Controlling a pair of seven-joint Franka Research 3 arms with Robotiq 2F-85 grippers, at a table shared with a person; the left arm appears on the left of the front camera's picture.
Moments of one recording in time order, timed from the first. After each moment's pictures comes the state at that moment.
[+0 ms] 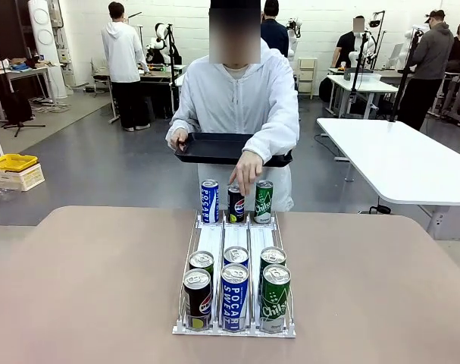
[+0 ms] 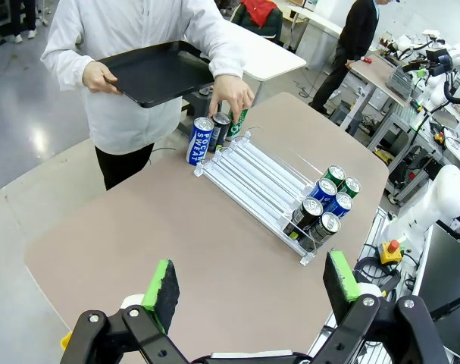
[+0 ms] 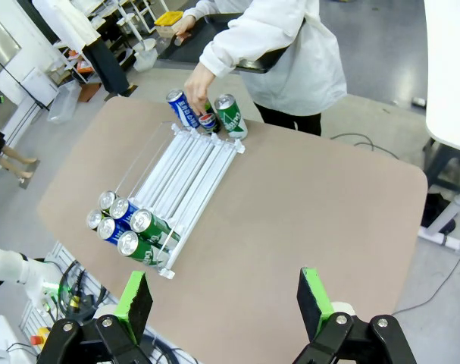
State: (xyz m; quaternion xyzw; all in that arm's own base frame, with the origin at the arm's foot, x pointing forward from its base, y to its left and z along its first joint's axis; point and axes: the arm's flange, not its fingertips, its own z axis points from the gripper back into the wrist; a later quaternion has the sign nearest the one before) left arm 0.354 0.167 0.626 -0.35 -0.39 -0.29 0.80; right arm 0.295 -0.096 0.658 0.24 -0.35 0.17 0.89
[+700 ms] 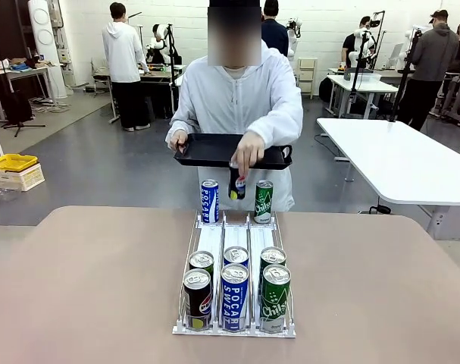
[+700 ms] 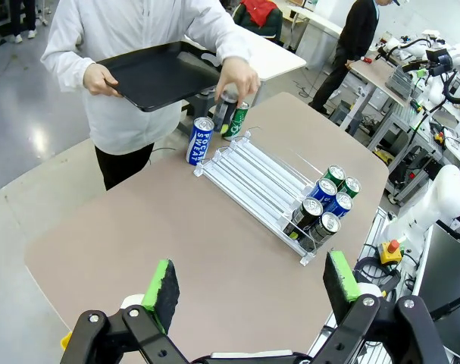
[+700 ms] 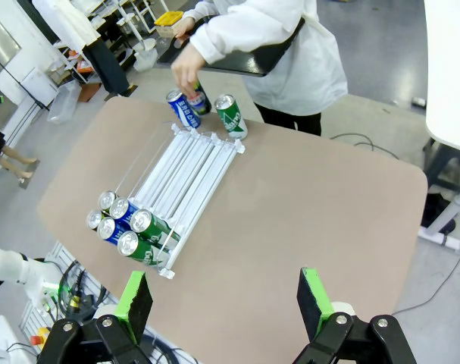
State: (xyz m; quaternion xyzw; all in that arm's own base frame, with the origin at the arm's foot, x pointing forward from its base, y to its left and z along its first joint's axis) left arm 0.354 0.167 0.626 -0.35 -0.39 -0.29 0.80; right arm 0.295 -0.096 0.658 0.24 -0.35 0.17 0.89
